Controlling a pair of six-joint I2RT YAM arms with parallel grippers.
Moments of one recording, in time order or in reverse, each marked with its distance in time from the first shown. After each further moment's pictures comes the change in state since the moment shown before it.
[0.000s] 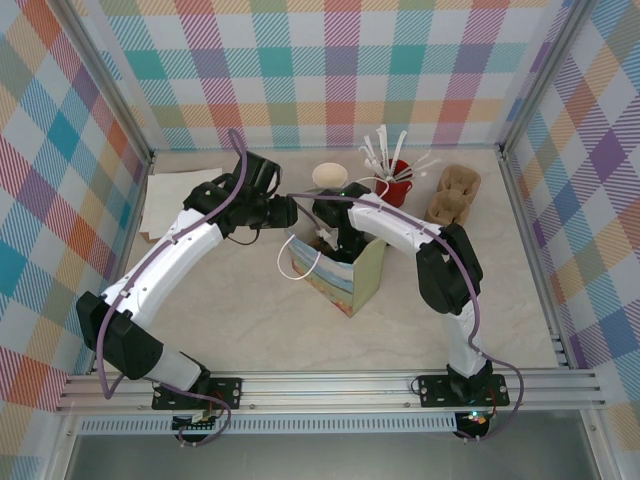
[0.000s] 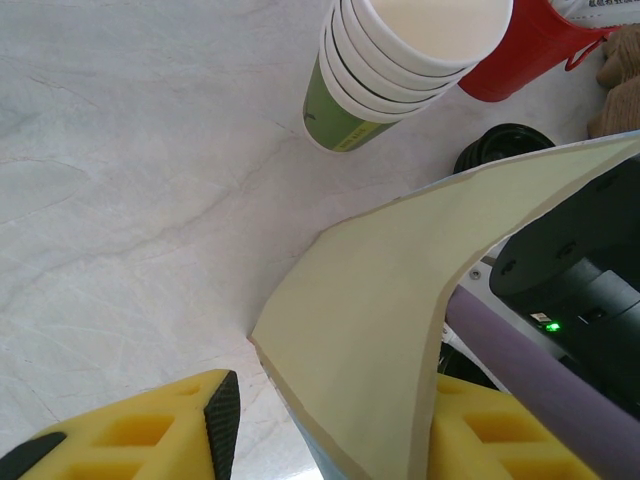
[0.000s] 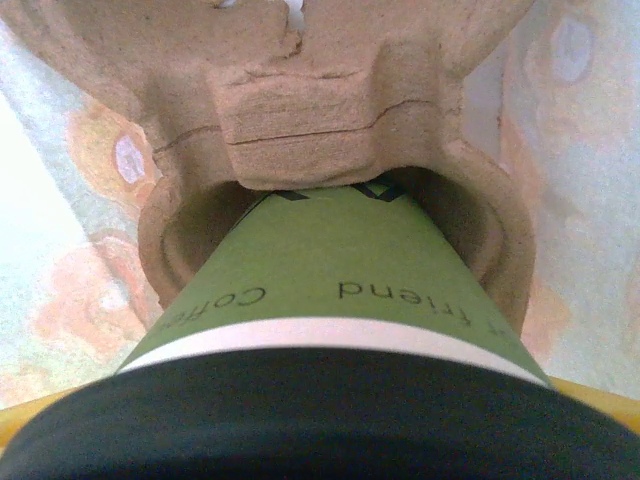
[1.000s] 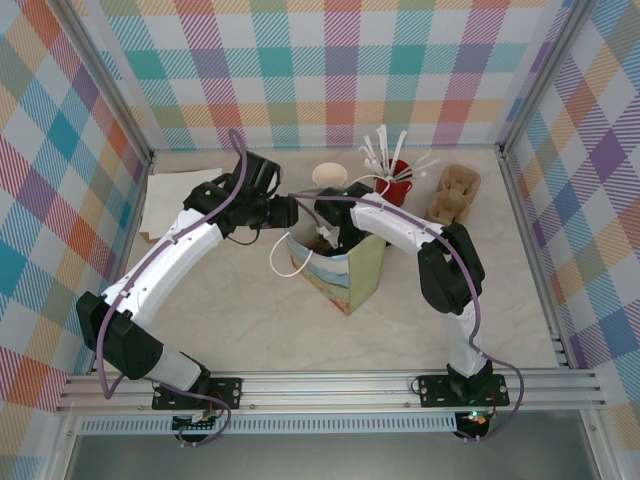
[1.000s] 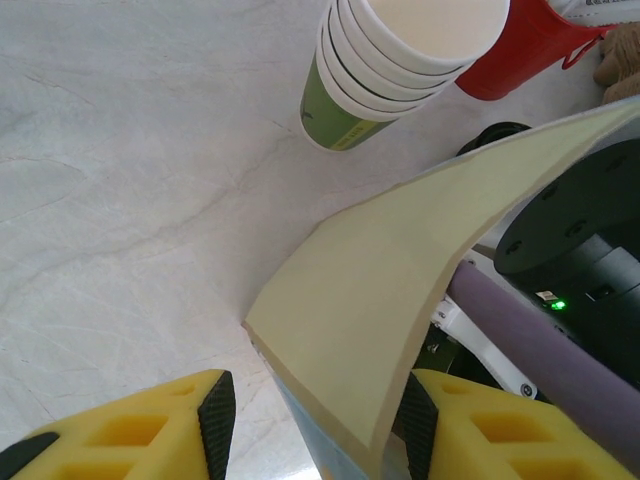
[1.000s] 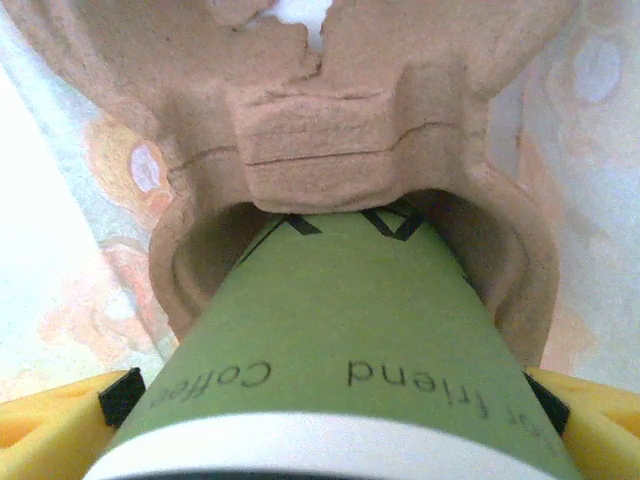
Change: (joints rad) left arm 0.000 0.000 0.000 0.000 0.007 0.000; right arm -0.012 -0.010 -0.014 0.049 -0.046 0.014
